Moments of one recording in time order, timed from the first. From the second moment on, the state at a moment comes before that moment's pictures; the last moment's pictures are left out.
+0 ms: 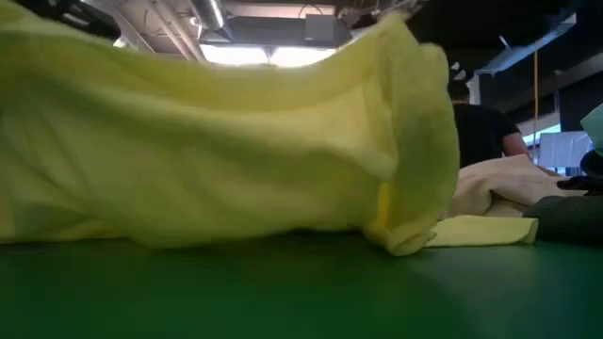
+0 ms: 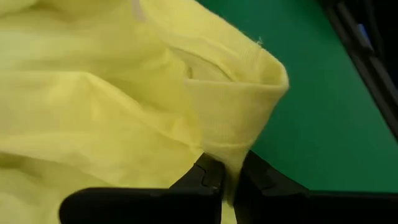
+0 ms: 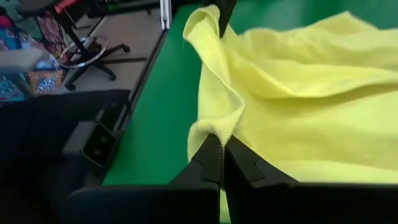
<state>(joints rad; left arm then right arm) -0.78 1.61 0.95 -0.37 -0.39 -0.41 0.56 1.62 0.83 0.29 0.22 0.36</state>
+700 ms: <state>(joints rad) -0.88 1.54 1.02 -0.31 -0.39 -0.45 0.56 1.64 0.89 0.46 -0.04 0.32</state>
